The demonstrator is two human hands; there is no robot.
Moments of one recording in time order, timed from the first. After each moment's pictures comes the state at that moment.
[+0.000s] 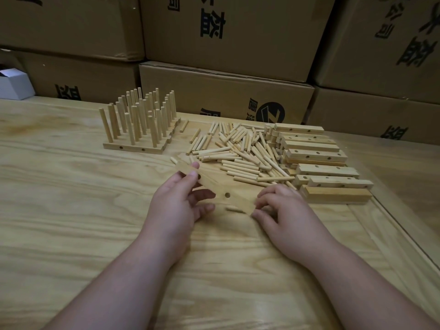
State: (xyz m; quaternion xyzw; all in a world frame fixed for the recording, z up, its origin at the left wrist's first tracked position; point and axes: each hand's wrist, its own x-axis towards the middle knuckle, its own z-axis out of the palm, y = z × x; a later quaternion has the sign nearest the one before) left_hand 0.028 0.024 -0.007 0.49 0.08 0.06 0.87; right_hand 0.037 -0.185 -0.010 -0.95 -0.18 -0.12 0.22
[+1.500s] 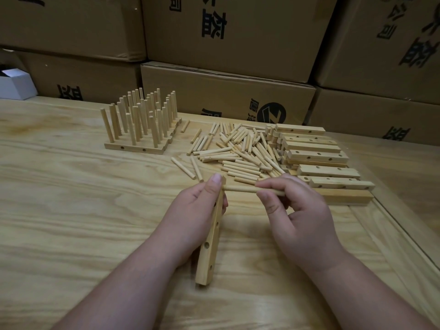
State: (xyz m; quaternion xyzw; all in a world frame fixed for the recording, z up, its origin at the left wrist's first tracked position) left_hand 0.015 0.020 -0.008 0.76 -0.02 0.05 0.65; right_hand 0.022 -0.171 0.006 -0.79 -0.30 -0.33 0.41
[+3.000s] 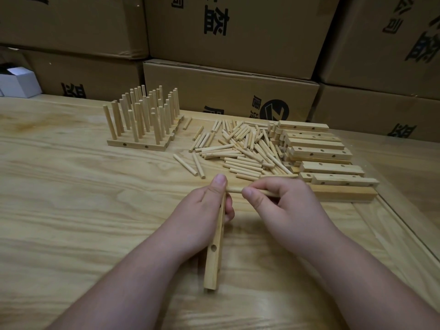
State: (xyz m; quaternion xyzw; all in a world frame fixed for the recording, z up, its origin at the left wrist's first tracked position) left_hand 0.014 0.017 -0.008 0.81 -0.05 0.01 0.59; right_hand 0.015 -0.159 0.028 -0.88 -0.19 -0.12 0.41
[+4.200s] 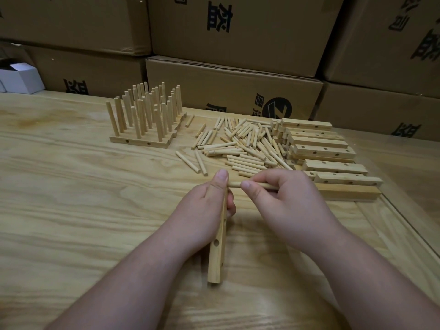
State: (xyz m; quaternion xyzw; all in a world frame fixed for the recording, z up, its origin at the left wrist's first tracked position) left_hand 0.014 0.016 -0.009 0.81 -0.03 0.03 0.58; right_hand 0.019 -0.151 0.033 -0.90 -0.17 -0.12 0.38
